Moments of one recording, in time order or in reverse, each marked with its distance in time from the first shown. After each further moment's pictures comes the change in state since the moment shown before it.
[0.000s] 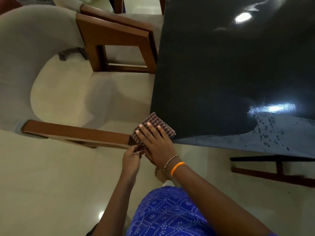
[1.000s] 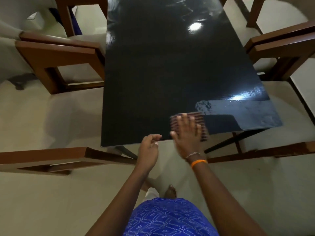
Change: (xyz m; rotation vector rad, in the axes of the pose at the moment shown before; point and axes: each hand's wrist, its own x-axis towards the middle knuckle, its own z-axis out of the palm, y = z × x) left_hand -0.077 0.039 0.149 0.286 -0.364 0.279; right_hand -0.139 0.160 -0.009 0.254 0.046 0.789
